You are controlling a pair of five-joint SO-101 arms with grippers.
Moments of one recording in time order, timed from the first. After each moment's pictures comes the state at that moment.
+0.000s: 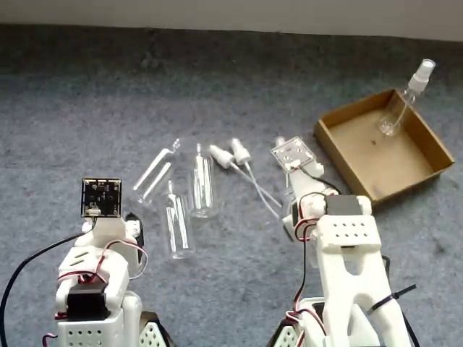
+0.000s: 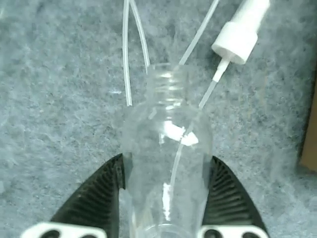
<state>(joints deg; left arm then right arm) -9.4 -103.7 85.0 70.7 1.9 -6.7 -37.6 53.4 64.7 29.8</state>
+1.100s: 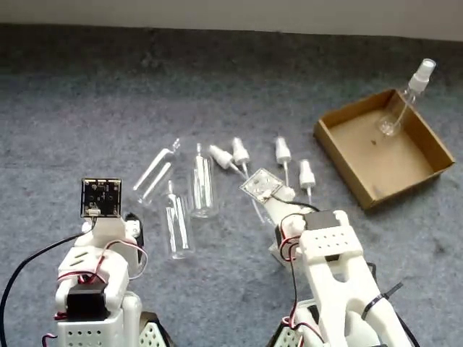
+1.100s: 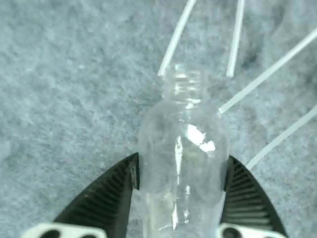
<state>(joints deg) -9.4 -103.7 85.0 70.7 1.9 -14.5 -37.6 64.7 59.2 36.5</state>
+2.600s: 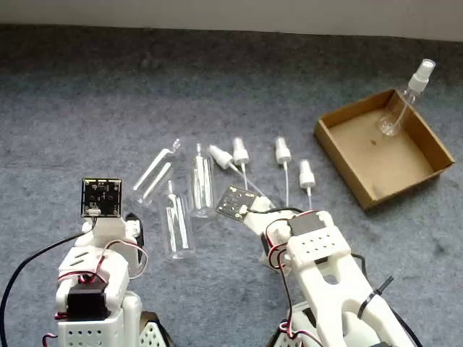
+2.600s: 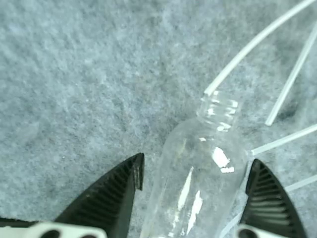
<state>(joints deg) -9.4 -103.7 85.0 70.7 1.9 -22.4 -37.6 64.7 59.2 45.9</state>
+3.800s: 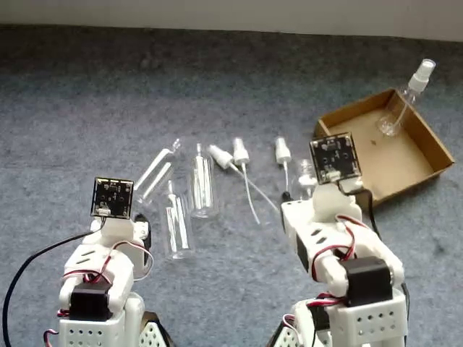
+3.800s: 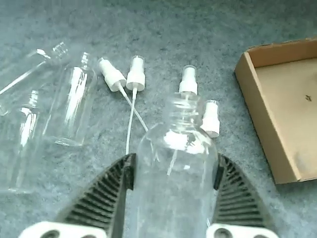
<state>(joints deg) -4.4 -103.7 85.0 70.7 1.9 -14.1 -71.8 44.8 75.6 4.2</state>
